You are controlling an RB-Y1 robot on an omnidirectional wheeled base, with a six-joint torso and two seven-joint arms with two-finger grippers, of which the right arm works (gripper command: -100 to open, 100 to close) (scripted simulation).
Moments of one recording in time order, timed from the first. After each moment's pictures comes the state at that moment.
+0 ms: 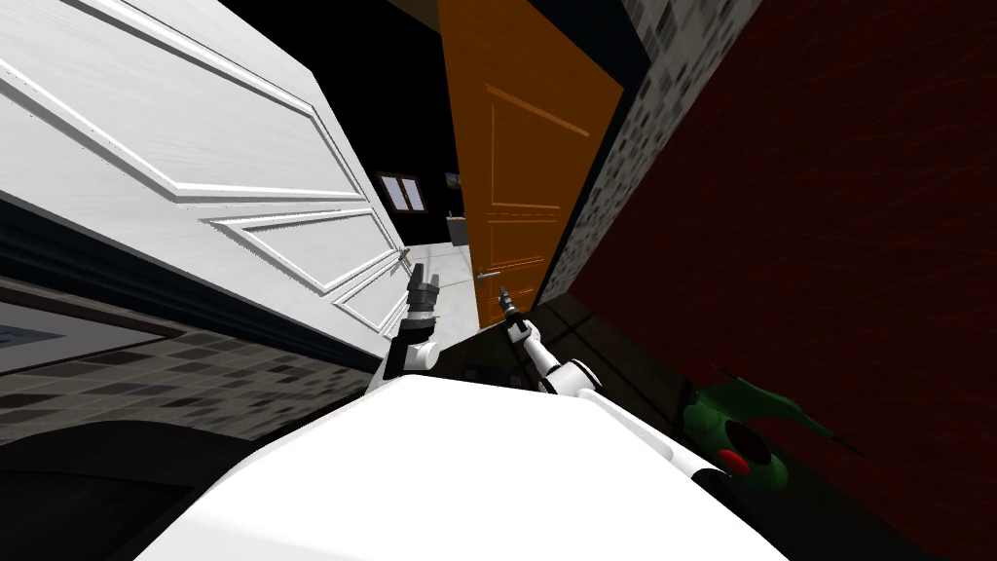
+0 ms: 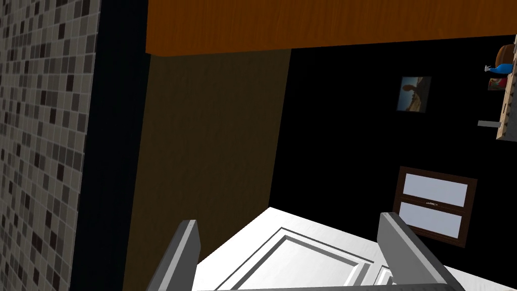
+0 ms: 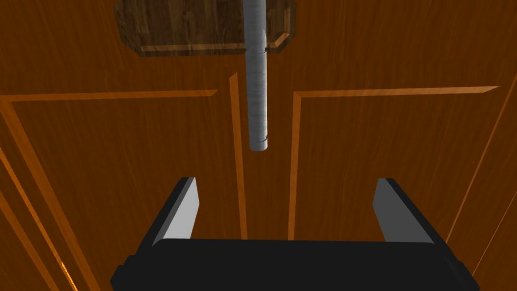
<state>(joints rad) -0.49 0.00 0.36 -0.69 0.00 -0.51 -0.19</state>
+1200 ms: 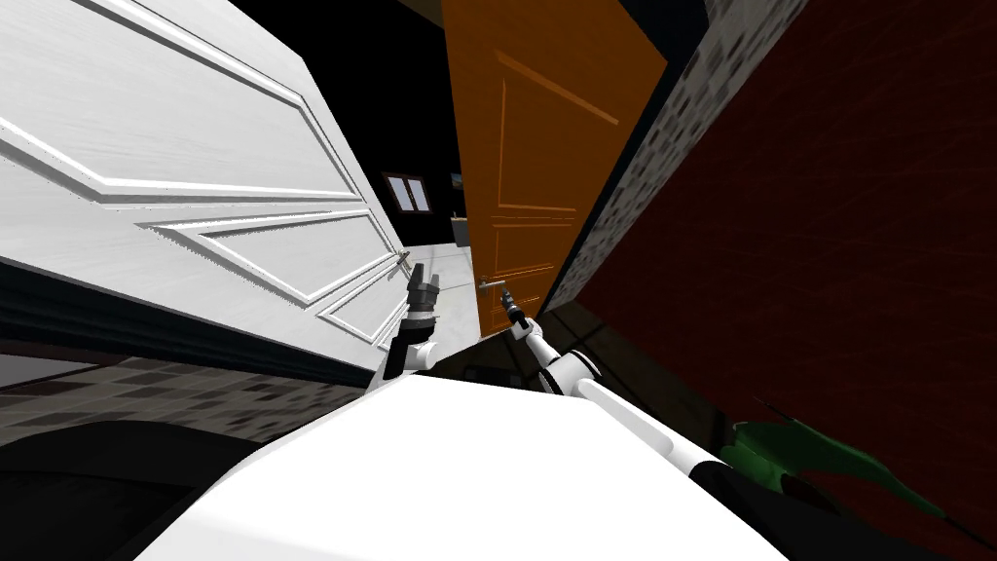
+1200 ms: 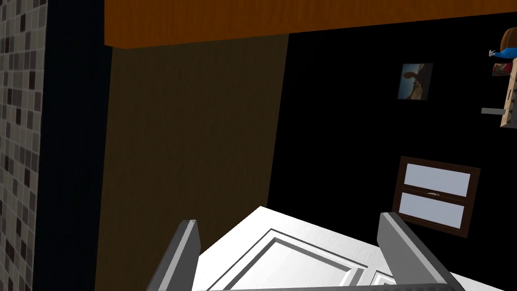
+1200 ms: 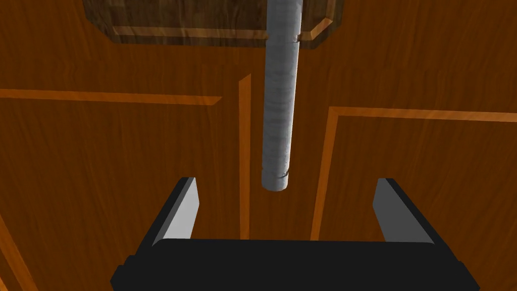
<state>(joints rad) -0.57 -0.02 0.37 -0.56 0.00 -0.52 -0.20</state>
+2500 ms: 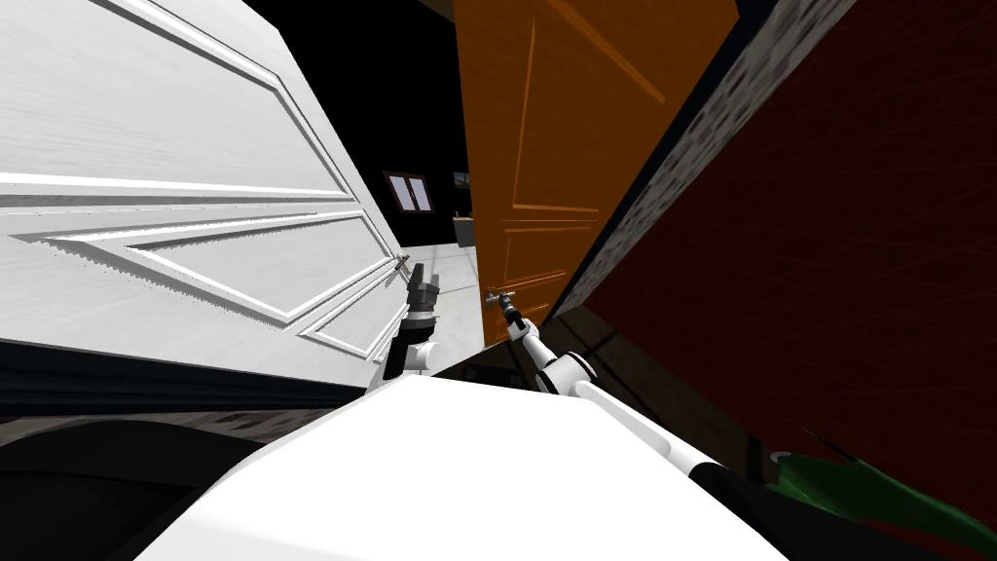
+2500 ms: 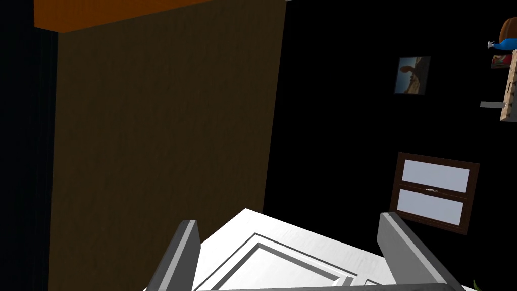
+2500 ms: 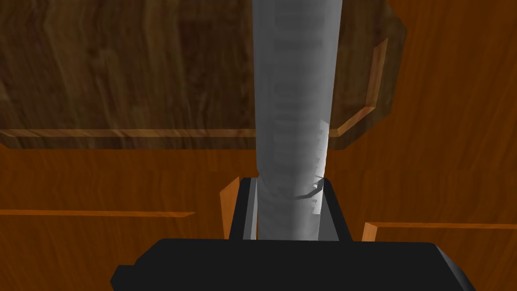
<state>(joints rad) -0.56 0.02 0.36 -0.58 -0.01 -0.51 -0.20</state>
